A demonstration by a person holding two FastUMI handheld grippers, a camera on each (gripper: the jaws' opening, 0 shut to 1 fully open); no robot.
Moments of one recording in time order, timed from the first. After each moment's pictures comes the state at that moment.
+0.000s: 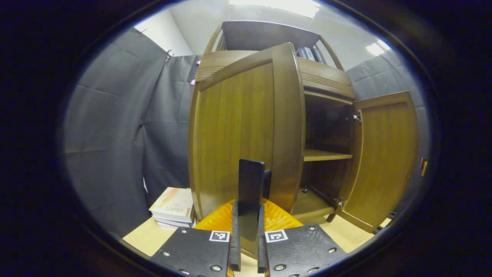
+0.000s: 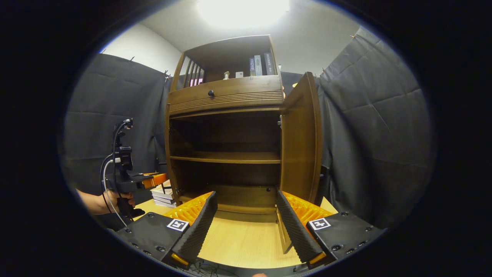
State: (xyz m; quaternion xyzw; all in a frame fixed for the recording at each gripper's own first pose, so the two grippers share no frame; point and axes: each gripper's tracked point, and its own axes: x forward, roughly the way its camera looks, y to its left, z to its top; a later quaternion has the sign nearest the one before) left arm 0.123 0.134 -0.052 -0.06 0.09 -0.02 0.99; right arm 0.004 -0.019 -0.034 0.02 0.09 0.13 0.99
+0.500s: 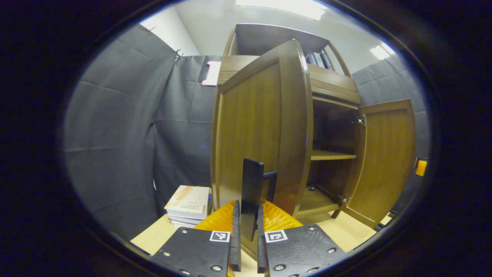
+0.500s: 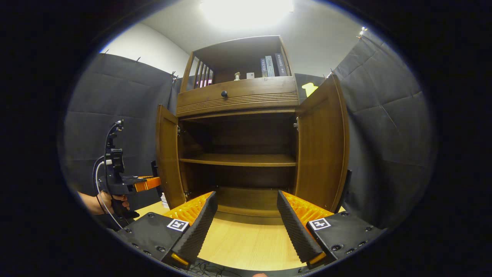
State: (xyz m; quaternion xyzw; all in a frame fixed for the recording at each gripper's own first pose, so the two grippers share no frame) left arm 0.088 0.195 -0.054 -0.07 0.09 0.00 0.99; right arm 0.006 0.022 -0.030 0.03 0.08 0.15 0.98
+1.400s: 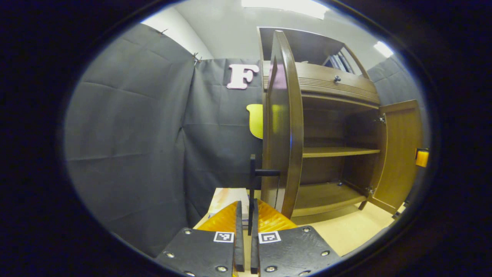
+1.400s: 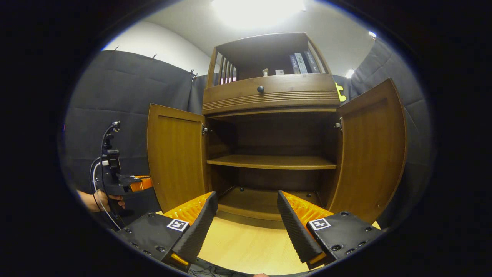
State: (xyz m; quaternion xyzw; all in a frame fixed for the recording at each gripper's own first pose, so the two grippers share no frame) left arm 0.053 0.324 -0.064 -0.04 0.09 0.06 0.99; right arm 0.016 0.129 -0.034 0.02 0.08 0.22 0.97
